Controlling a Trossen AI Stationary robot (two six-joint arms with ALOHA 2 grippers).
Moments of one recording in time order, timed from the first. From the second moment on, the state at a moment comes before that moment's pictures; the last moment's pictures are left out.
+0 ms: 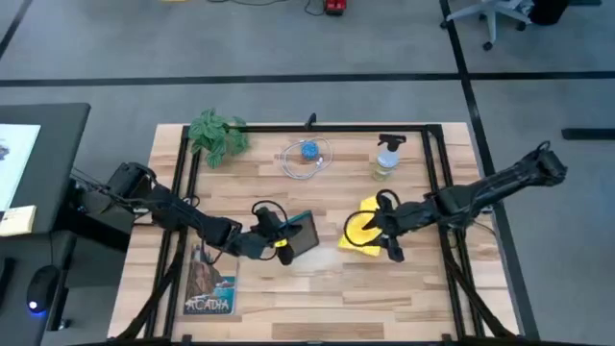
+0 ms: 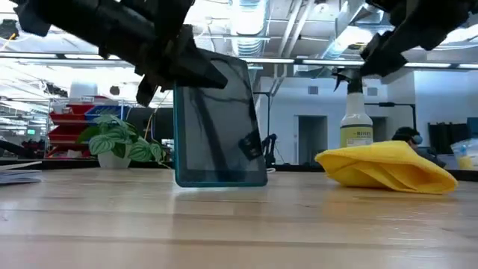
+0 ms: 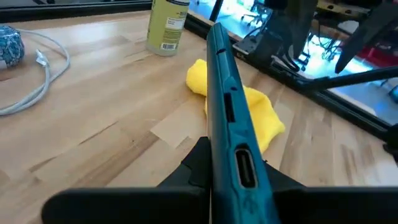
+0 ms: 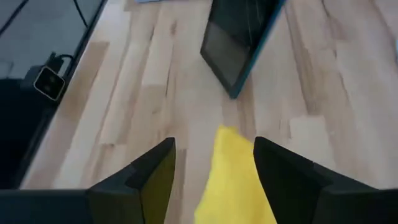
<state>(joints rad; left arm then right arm) -0.40 1.58 0.67 0.49 -0.77 -0.71 0.31 1.03 0.65 -0.31 0.10 0.30</state>
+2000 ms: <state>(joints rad) -0.40 1.59 0.66 0.48 -0.77 -0.71 0.68 1.40 0.60 -0.30 0.58 -0.41</state>
